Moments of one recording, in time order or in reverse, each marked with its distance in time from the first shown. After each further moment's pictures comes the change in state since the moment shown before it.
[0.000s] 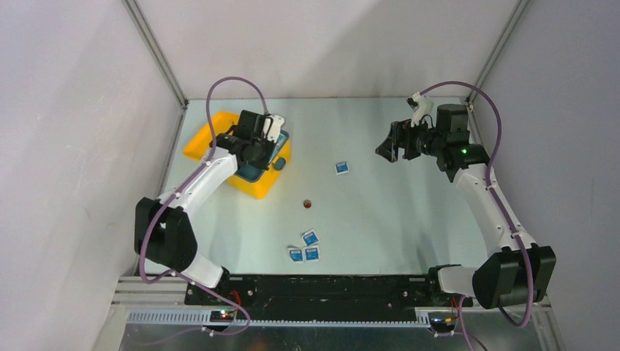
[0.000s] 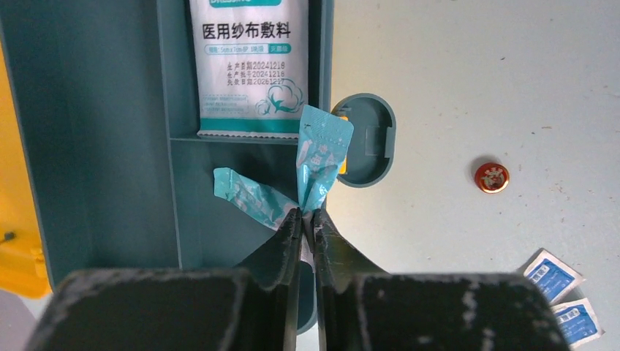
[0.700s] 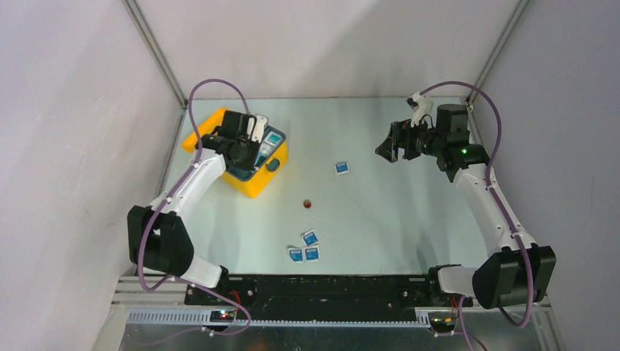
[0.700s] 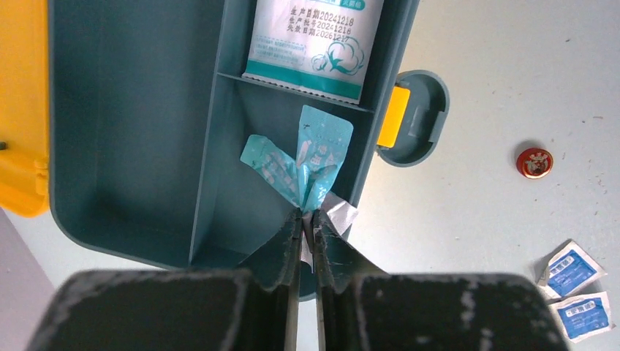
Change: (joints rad) left arm 0.107 -0.053 -0.024 -0.061 0.003 -0.013; right arm 0.000 0.000 0.000 0.000 -0.006 0.000
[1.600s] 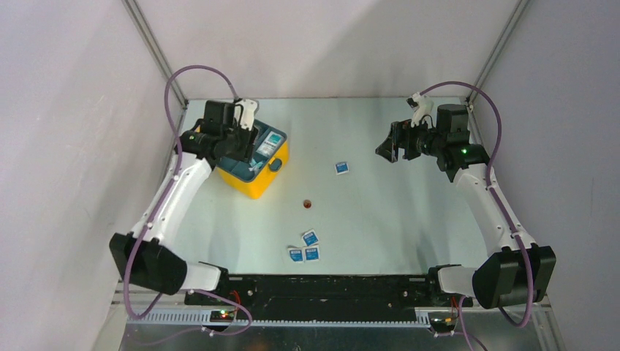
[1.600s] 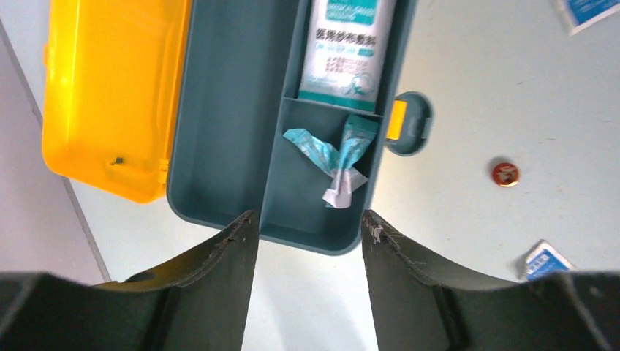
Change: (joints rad) left arm 0.010 -0.090 0.130 -0.095 -0.019 0.027; right arm -0.002 0.000 0.000 -0.002 -0.001 -0.001
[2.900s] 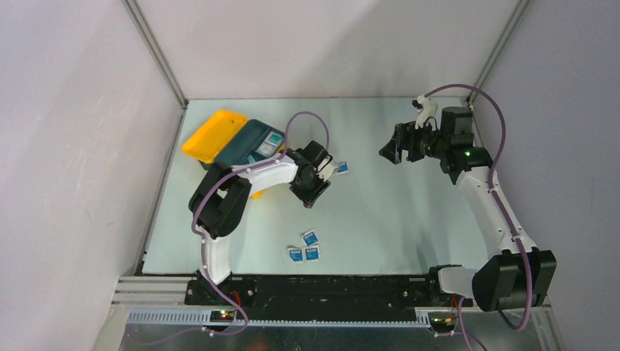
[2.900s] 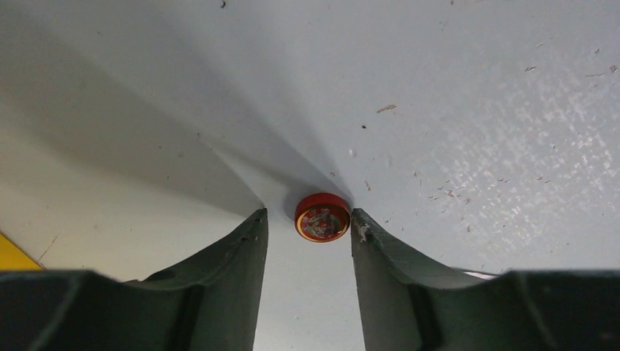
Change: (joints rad) left arm -0.441 0.560 -0.038 0.137 0.097 -0.052; right arm -0.031 -0.022 -0.027 -0.002 -0.007 -0.003
